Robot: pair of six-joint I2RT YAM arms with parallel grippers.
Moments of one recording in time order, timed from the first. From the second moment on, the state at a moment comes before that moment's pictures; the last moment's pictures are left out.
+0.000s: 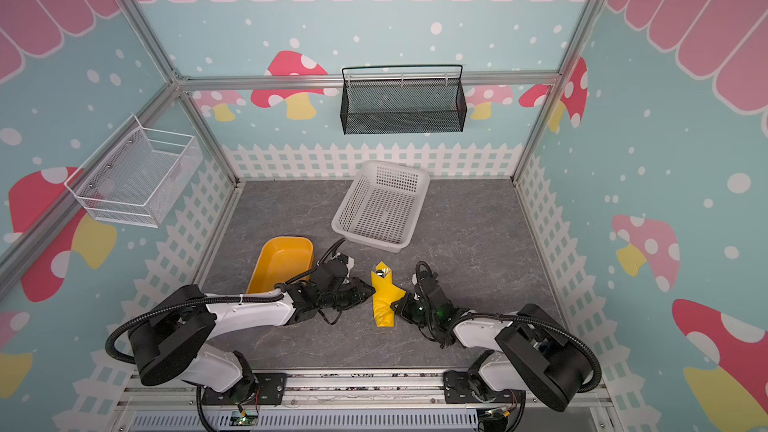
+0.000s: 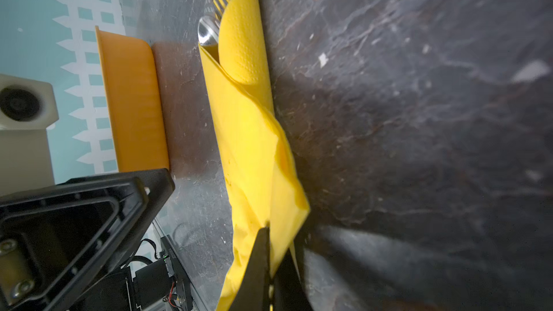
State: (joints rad) left arm -0.84 1.52 0.64 0.17 0.17 -1.15; right arm 0.68 1.33 0.24 0.40 -0.27 1.13
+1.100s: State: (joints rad) left arm -0.96 1.48 0.61 0.11 0.22 -1.17; right arm 0.68 1.40 0.24 0.45 -0.28 1.13
